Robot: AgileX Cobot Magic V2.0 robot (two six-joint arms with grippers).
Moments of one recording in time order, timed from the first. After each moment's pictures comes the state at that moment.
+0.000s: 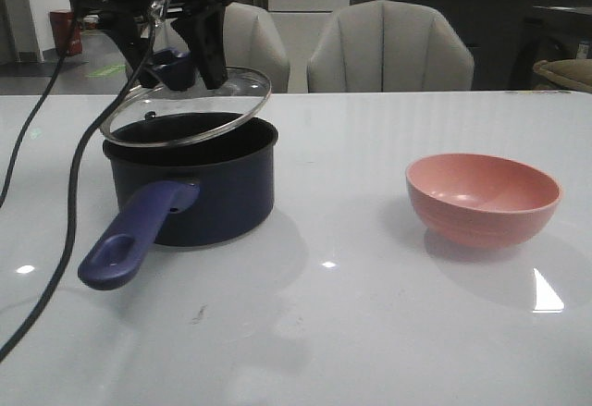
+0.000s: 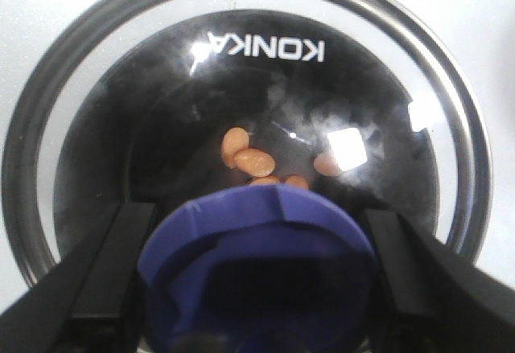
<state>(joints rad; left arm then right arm) -0.36 2.06 -1.98 -0.14 1.21 0.02 0.25 0.12 -0.10 0.21 0.17 -0.19</state>
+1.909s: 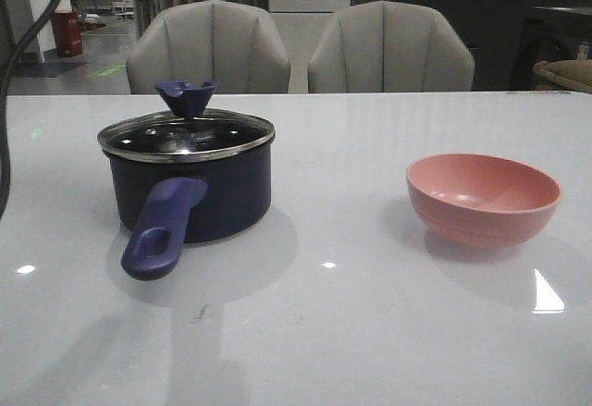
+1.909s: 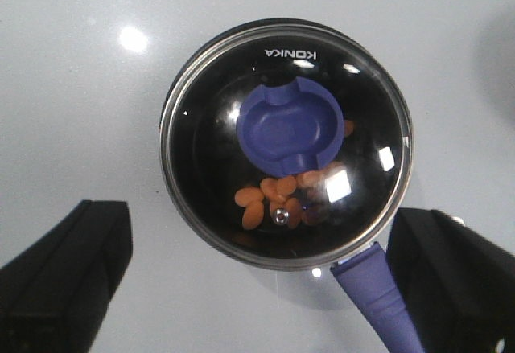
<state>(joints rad) -0.37 1.71 -1.76 -0.04 1.16 0.04 0.25 0.12 -0.10 0.21 0.17 -0.19</state>
